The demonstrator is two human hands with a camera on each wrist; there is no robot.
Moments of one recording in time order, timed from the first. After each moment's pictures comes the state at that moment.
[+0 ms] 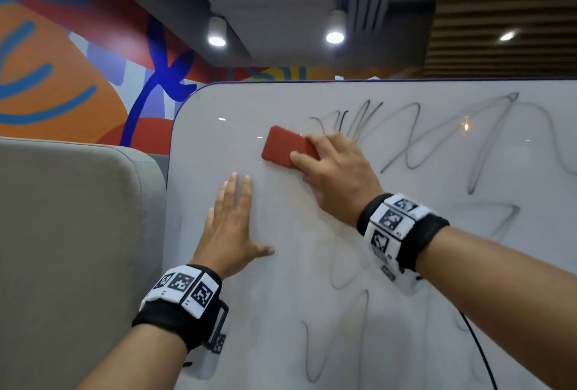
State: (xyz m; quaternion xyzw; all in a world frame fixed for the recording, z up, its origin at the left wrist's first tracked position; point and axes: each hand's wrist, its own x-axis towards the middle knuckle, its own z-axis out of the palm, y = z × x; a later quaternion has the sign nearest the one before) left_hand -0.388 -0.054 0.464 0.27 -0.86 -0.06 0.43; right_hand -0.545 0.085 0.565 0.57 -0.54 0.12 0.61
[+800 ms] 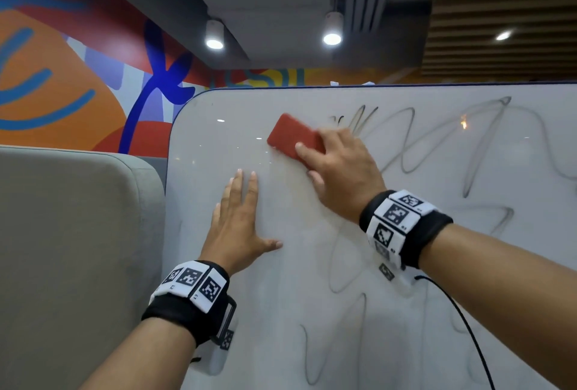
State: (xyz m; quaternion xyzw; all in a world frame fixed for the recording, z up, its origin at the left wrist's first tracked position) left_hand -0.396 -0.043 0.479 0.26 -0.86 -0.06 0.44; right_hand -0.546 0.094 0.576 0.55 -0.55 0.16 0.61
